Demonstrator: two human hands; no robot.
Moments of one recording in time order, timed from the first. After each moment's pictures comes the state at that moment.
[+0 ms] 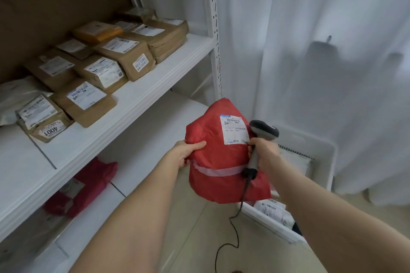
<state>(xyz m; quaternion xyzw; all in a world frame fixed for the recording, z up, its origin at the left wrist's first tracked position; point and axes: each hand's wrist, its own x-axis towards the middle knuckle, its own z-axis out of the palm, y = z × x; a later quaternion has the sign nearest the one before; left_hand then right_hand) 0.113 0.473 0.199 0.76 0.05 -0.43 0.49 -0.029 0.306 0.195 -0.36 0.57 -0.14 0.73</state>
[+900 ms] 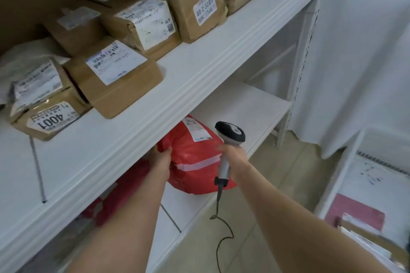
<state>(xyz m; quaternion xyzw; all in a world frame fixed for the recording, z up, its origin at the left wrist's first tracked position) 0.360 0.644 0.007 0.79 0.18 -0.08 0.58 0.249 0.475 0.023 -0.45 0.42 -0.01 0.79</state>
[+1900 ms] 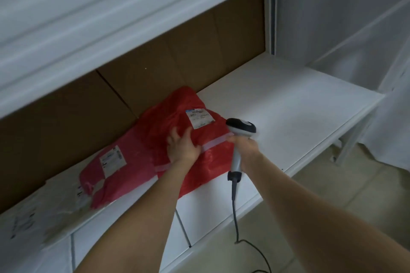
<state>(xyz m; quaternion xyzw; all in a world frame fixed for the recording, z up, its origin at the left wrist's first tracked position) 0.427 0.680 -0.136 1.00 0.02 -0.01 0.08 0.370 0.519 -0.143 -0.48 0.36 0.07 0.80</state>
